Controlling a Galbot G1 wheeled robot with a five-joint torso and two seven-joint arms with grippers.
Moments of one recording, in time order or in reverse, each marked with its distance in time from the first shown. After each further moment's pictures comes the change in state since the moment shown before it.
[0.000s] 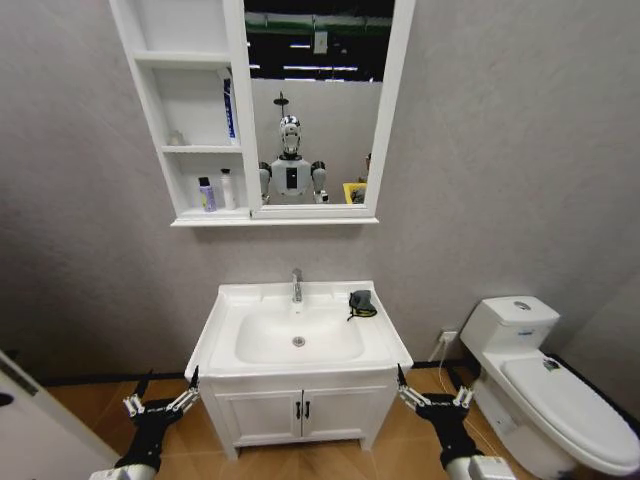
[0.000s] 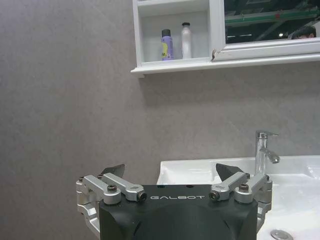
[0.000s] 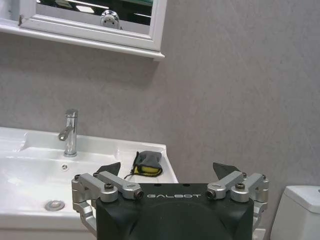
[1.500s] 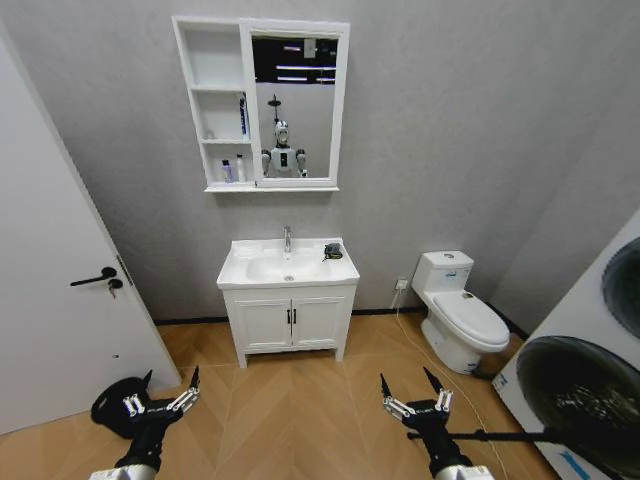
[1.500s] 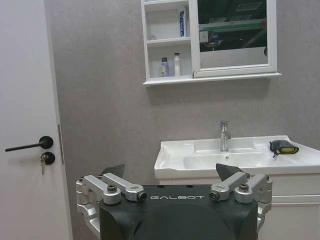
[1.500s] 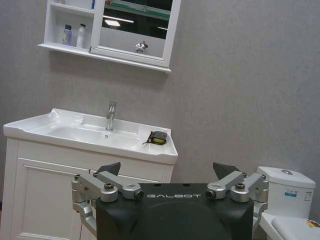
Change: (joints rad) left arm 0.000 0.000 0.000 0.000 0.000 0.000 0.000; right arm -0.010 -0.003 0.016 -0.049 -0.039 0.105 -0.118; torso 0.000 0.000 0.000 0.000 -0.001
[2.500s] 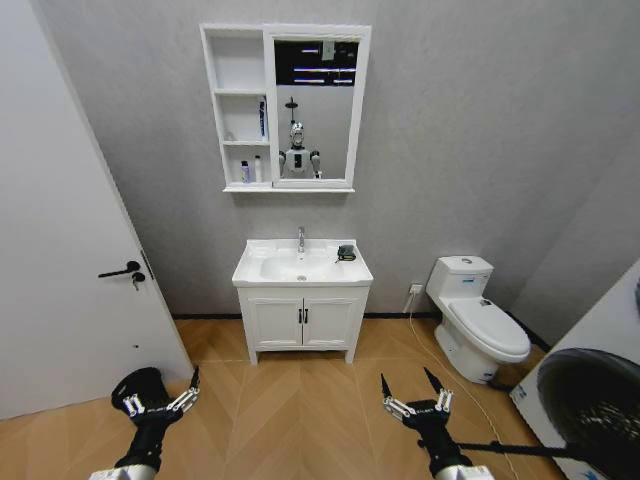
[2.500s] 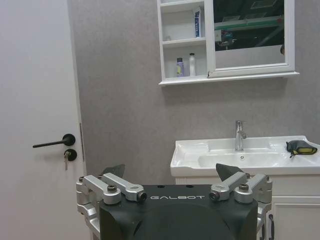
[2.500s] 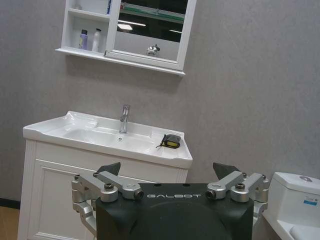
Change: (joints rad) left arm 0.000 0.000 0.000 0.000 0.000 0.000 0.000; right arm 0.000 0.000 0.000 0.001 0.001 -0.002 0.002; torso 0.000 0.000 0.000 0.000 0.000
